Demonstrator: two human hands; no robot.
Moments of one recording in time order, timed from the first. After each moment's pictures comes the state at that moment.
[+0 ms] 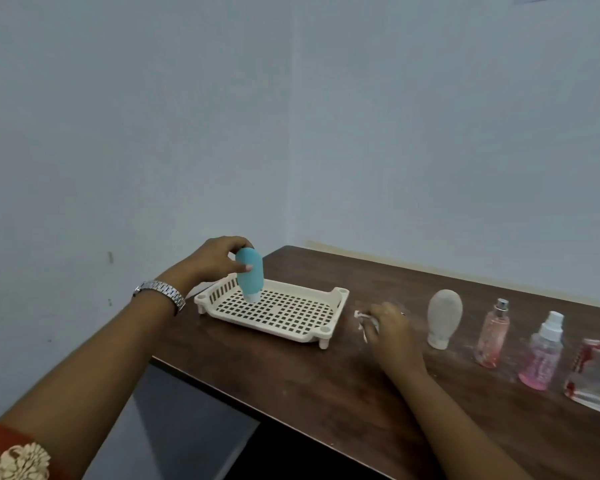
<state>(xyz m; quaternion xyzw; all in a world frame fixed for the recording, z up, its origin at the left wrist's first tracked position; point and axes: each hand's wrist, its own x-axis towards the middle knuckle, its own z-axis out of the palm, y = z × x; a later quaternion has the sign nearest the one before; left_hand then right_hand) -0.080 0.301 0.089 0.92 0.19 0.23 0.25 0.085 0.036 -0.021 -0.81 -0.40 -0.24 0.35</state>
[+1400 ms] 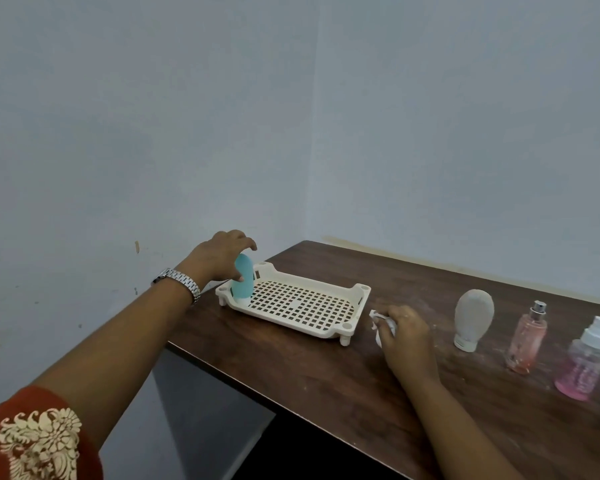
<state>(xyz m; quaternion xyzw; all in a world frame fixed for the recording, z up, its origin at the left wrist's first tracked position) -0.088 0.338 0.074 0.96 0.25 0.13 -0.04 0.071 0.047 -0.030 -0.81 -0.36 -0.21 0.42</state>
